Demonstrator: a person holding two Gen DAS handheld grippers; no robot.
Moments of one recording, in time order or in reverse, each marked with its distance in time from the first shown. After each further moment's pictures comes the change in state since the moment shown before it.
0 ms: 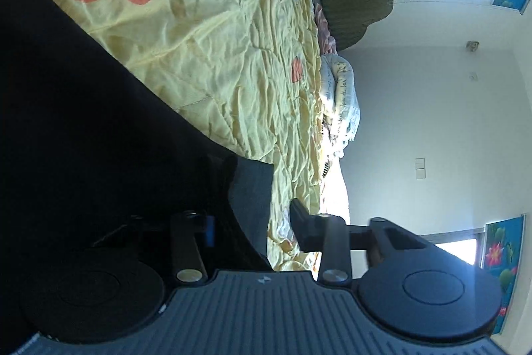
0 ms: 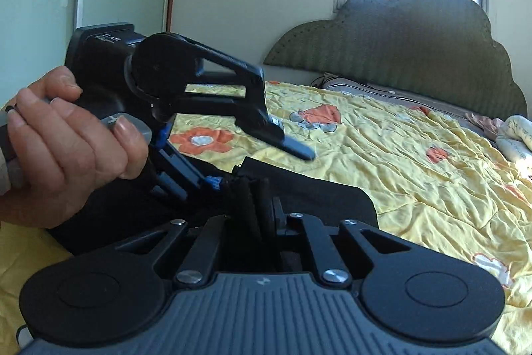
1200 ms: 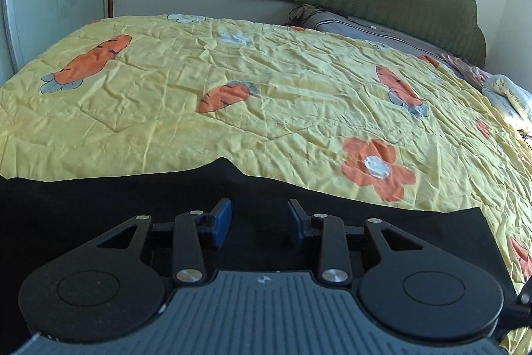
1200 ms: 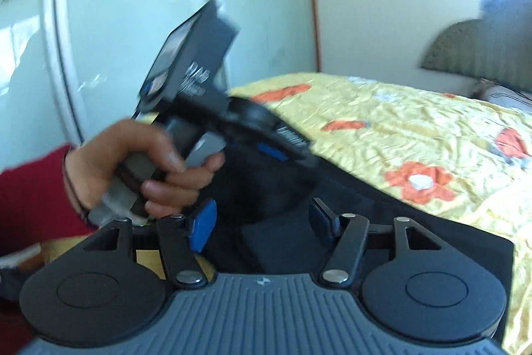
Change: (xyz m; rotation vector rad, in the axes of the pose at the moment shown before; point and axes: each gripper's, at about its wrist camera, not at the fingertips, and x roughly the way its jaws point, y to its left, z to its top) left arm -0.178 -0.005 0.002 0.591 -0.508 0.861; right arm 0.025 0.087 0.054 -0.007 -0.004 0.535
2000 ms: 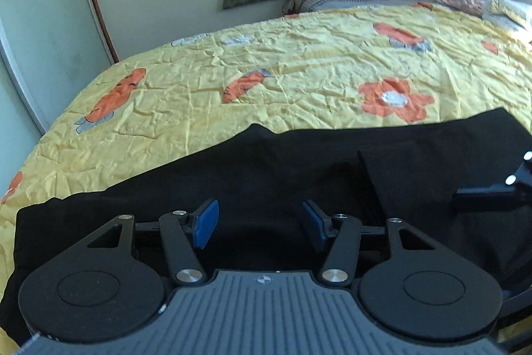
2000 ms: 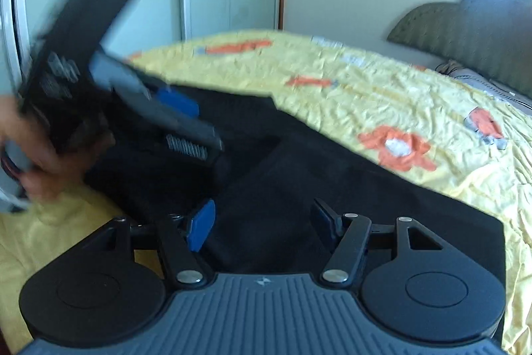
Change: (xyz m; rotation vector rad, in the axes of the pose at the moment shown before) left arm -0.031 -0.005 -0.049 0.279 -0.064 0.156; right arm 0.062 0.005 -0.012 -0.086 0.179 -0.170
